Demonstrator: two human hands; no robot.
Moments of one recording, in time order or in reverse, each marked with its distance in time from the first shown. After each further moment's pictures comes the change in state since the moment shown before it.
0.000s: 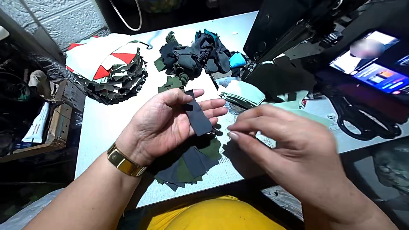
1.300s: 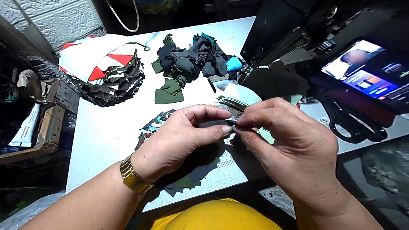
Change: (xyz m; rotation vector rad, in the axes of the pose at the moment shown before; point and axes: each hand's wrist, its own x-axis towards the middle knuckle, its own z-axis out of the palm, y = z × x) left_hand -0.002 -0.027 0.003 0.670 -0.042 0.191; right_hand 0.004 0.006 0.006 0.028 0.140 0.015
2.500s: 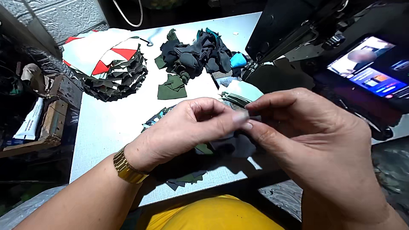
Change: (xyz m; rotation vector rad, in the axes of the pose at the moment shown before) left_hand 0.004 0.007 -0.010 0.209 -0.126 0.145; right_hand 0.010 -0.018 -0.009 0.168 -0.047 0.113
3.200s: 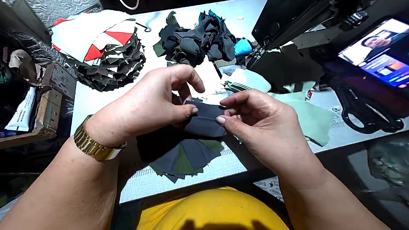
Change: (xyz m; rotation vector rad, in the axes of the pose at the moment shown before) left_hand -0.001 0.016 -0.047 0.660 0.009 0.069; right_hand -0.004 0.028 0.032 0.082 -0.039 0.230
